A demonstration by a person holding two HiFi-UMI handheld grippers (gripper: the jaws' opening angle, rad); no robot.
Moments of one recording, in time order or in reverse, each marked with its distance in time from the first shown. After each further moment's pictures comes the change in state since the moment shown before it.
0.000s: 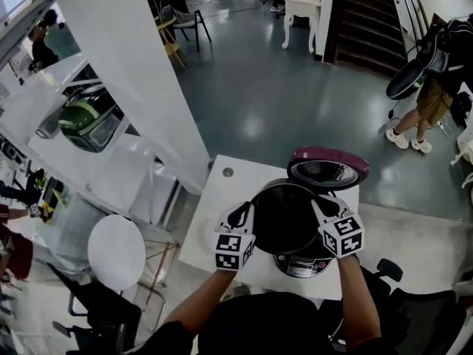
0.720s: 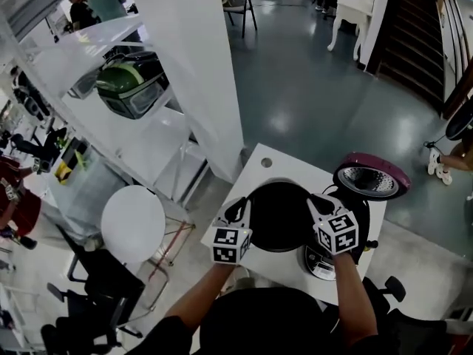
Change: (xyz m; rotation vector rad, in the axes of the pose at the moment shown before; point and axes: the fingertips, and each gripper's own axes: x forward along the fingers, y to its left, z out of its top) left arm -0.080 0.128 -0.039 -0.087 0.008 0.211; right arm 0.092 0.129 0.013 -0.070 0.044 0.198
